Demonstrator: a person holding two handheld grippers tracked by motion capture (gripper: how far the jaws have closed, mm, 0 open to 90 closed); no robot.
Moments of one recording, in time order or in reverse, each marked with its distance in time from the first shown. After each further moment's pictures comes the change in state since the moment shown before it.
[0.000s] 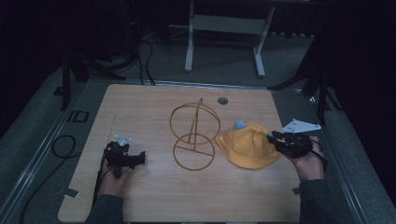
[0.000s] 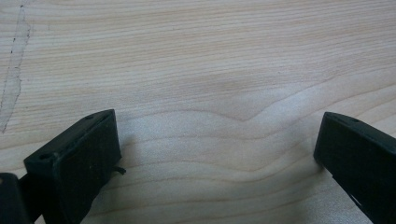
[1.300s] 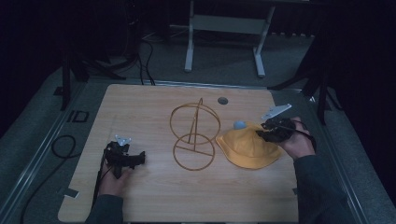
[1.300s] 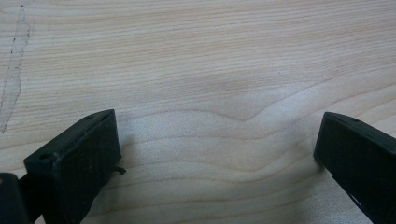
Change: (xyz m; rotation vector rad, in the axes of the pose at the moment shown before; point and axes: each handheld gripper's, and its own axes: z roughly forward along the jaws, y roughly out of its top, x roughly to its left) left arm 0.000 0.000 0.000 -0.002 0.000 -0.002; right arm -0.006 0.047 0.045 0.229 0.062 -0.183
